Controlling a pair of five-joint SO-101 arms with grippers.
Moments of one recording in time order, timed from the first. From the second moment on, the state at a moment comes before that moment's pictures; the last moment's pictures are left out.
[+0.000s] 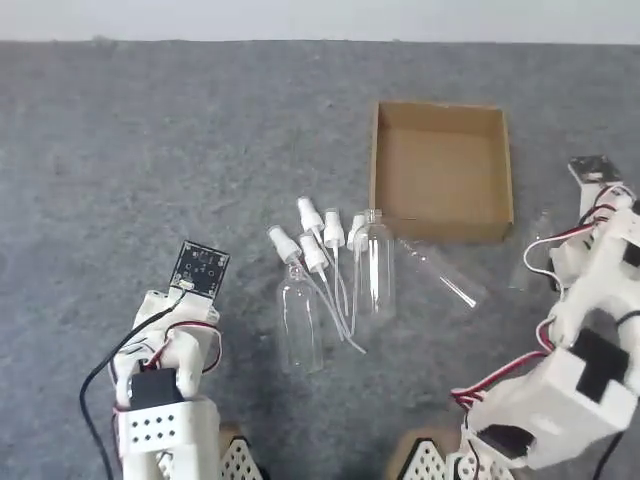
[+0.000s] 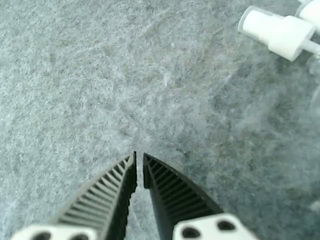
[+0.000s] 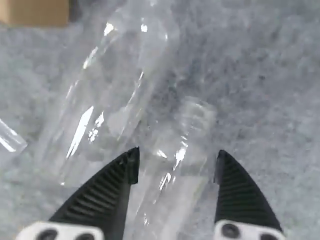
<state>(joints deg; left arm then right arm) -16.0 -87.6 97.4 52.8 -23.2 31.1 9.5 13.4 69.8 38.2</state>
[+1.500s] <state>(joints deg) 4.2 -18.4 43.7 54.5 16.0 39.7 1.3 26.3 60.4 53.9</state>
